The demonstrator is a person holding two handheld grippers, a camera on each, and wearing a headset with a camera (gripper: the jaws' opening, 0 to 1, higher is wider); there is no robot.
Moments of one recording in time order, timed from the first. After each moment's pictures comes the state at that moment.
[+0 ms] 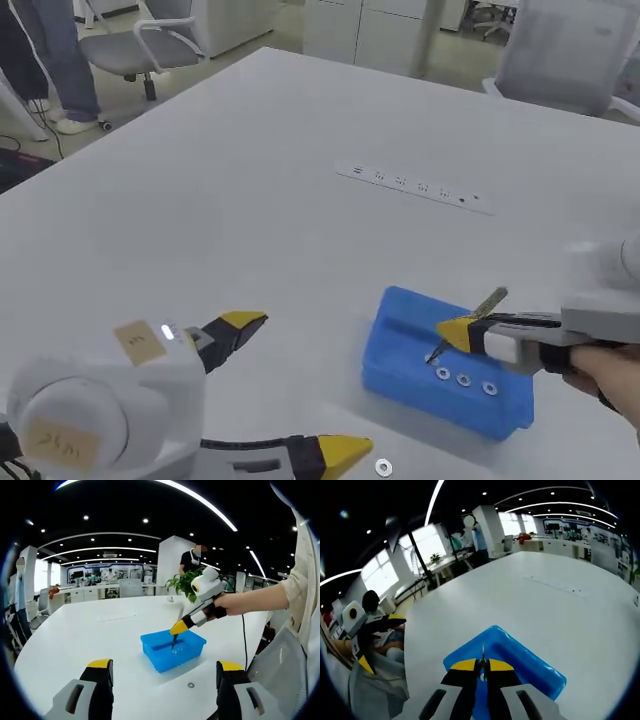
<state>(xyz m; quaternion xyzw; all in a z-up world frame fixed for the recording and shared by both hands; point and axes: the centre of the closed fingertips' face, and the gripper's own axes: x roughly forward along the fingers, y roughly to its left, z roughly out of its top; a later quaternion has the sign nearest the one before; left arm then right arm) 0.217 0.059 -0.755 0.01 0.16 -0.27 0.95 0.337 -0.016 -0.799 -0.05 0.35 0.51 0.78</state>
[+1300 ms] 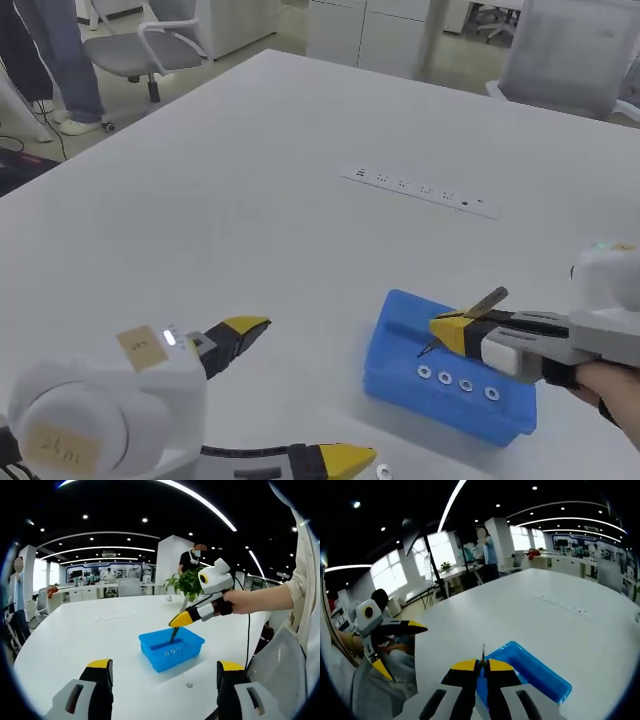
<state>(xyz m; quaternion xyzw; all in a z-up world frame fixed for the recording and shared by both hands) 0.216 0.056 -0.756 0.01 0.16 -0.27 0.95 0.304 -0.006 -0.754 -0.04 0.27 0.56 0.78</state>
